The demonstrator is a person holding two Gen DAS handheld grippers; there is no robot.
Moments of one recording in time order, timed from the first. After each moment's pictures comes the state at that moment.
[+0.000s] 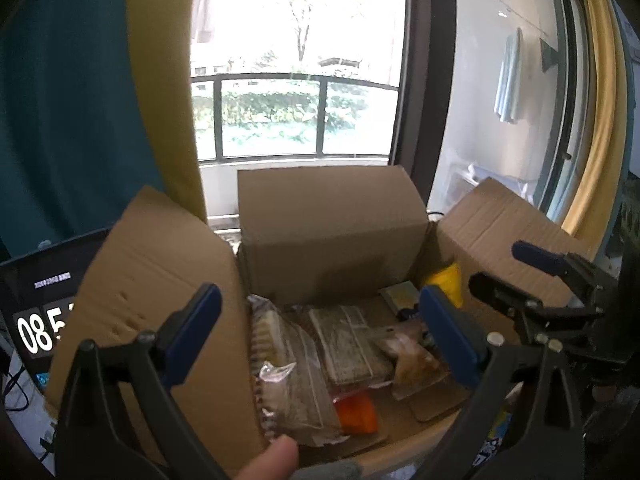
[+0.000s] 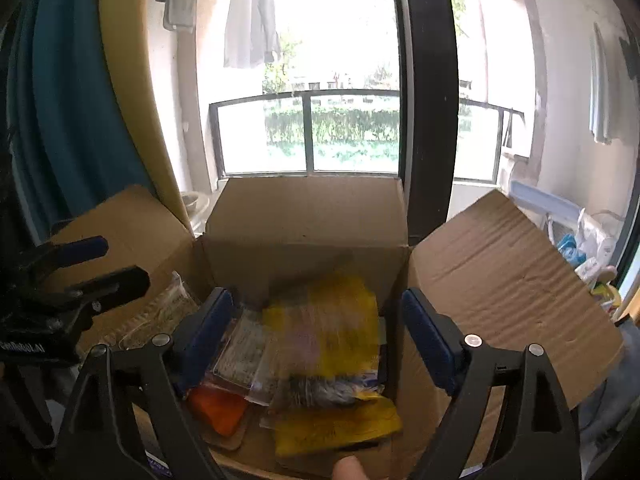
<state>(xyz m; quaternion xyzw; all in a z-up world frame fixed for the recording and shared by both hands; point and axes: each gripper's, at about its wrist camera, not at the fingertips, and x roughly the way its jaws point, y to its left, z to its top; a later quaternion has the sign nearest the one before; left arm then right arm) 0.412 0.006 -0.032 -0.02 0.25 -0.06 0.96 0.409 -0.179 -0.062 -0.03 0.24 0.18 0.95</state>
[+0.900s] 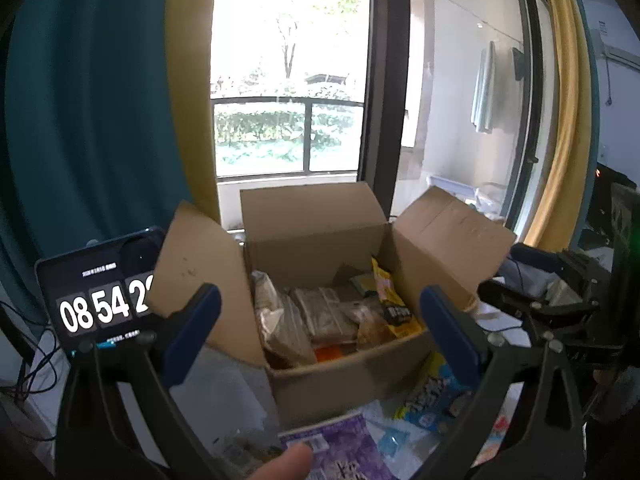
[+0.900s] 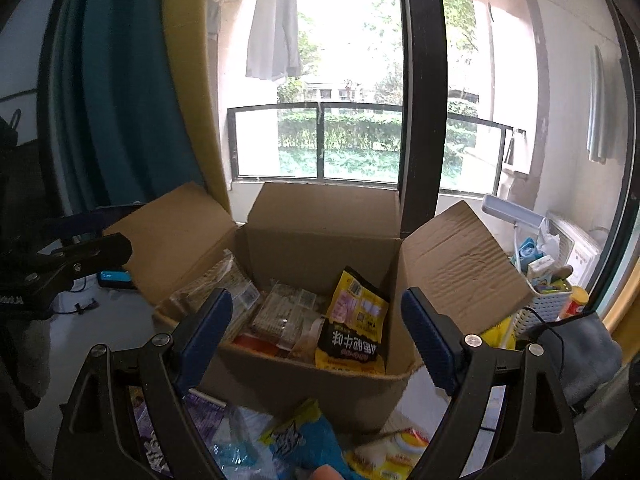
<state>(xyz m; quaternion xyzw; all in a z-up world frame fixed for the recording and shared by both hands) 0.298 0.005 0.000 -0.01 0.22 -0.09 0.97 0.313 -0.200 -0.032 -0.05 0.22 0.19 0.95</state>
